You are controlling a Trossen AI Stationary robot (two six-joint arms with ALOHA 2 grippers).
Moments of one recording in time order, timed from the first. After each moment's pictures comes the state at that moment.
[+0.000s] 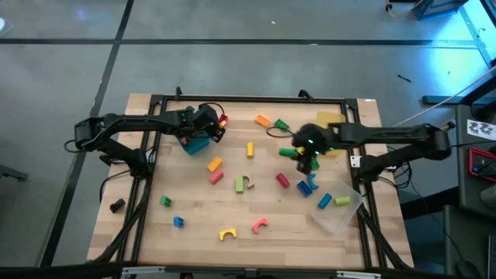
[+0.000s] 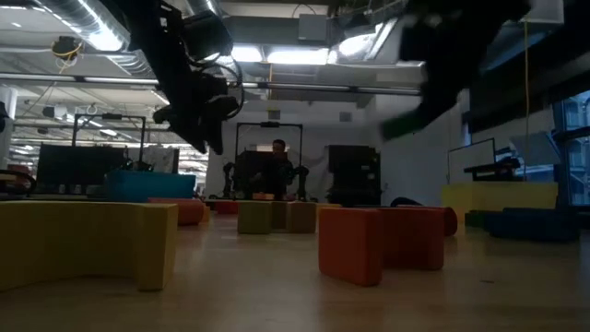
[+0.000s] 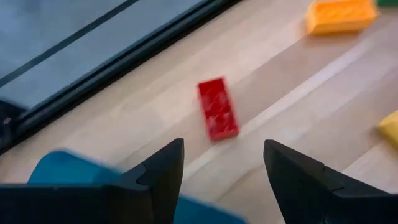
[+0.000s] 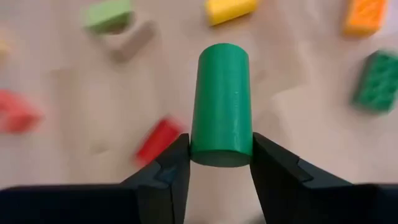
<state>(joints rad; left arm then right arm) 0.37 1.37 0.86 -0.45 -0.47 -0.41 -0.10 1.20 0.93 -0.71 -0.04 0.20</state>
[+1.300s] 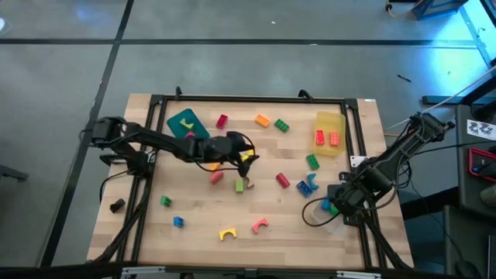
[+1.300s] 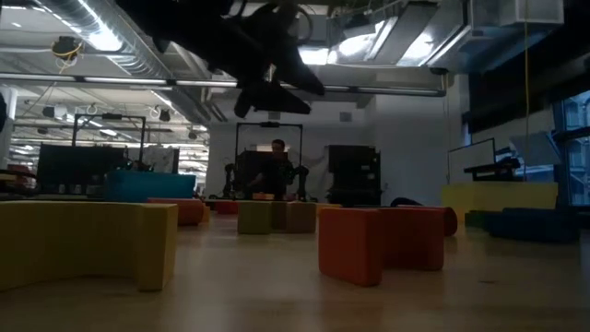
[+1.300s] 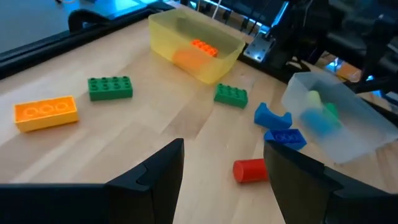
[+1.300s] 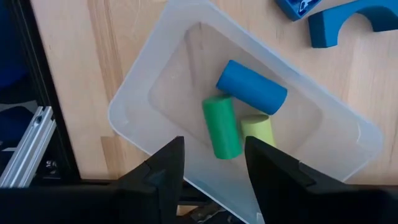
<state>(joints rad) -0.01 1.58 0.89 0.27 -0.30 -0.42 0.74 1.14 0.93 -1.15 -0.10 0.83</state>
